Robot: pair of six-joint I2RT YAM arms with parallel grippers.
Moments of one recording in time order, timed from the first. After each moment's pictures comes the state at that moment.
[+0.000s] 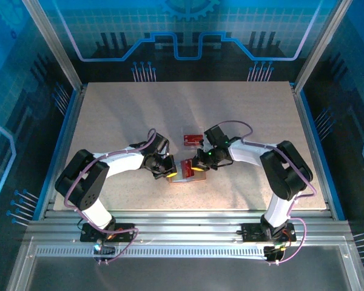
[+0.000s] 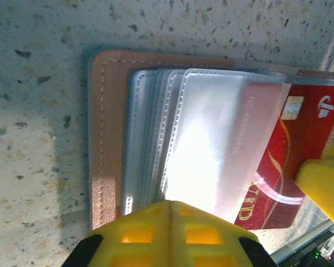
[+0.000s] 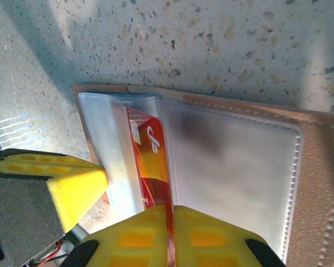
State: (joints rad) left arm -0.53 1.65 0.83 -0.35 0.42 -0.92; right arm 0.55 1.76 0.97 -0.35 -0.55 0.73
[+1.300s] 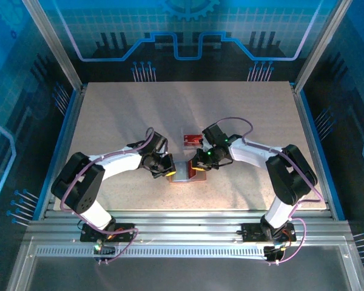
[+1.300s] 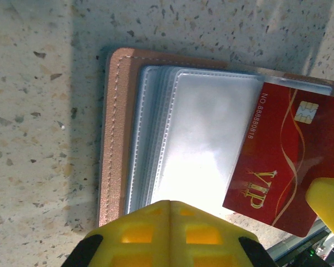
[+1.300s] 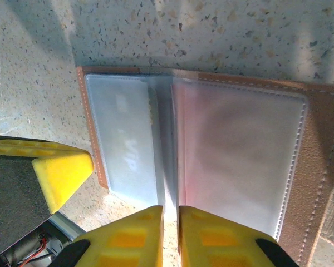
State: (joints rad) left arm -0.52 1.61 0.84 -0.37 0.41 -0.92; right arm 0.58 1.70 1.01 -0.47 -0.47 0.72
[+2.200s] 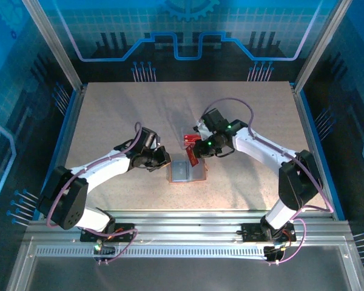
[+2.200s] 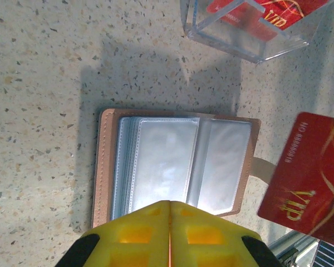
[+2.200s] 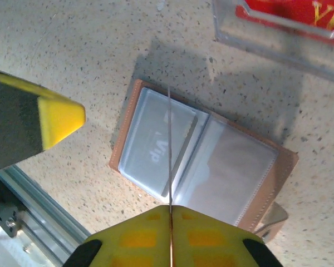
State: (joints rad) left arm -0.46 1.43 0.79 -0.31 0.36 -0.92; right arm 0.59 1.64 1.27 -0.78 -0.35 0.27
